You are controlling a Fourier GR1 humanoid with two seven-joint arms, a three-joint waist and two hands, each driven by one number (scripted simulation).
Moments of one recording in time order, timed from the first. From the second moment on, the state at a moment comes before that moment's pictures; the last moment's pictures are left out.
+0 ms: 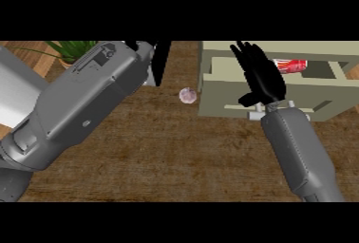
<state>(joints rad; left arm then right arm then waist) -1.25 0.30 -0.60 -0.84 0.91 0.83 -0.01 -0.67 -0.14 -0.01 -0.97 1.22 -0.24 -0.12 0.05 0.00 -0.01</state>
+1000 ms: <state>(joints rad) -1.15 0.41 -0.58 -1.05 0.84 0.84 0.08 -1.00 -0.18 -0.16 -0.40 1.29 -0.63 -0.14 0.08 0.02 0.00</state>
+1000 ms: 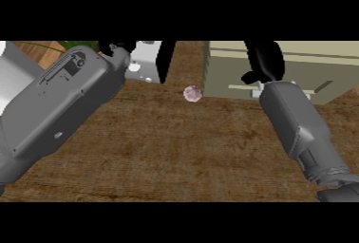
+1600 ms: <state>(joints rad) -1.14 0.44 -0.58 -1.13 0.81 0.85 0.13 -1.14 -0.23 -0.18 -0.22 1.31 -0.64 -0.10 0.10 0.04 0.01</state>
